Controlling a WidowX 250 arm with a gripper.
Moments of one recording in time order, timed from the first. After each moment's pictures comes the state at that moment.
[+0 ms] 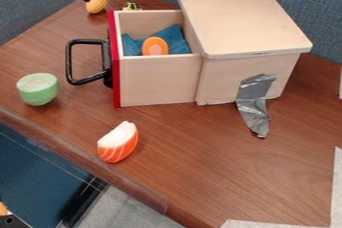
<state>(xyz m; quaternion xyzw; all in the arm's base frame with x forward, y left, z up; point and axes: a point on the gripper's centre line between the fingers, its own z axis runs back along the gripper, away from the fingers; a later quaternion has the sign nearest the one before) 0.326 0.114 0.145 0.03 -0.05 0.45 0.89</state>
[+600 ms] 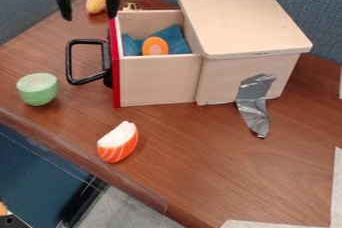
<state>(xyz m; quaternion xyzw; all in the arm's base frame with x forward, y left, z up) 0.307 0.136 0.120 0.01 -0.06 0.38 0.92</state>
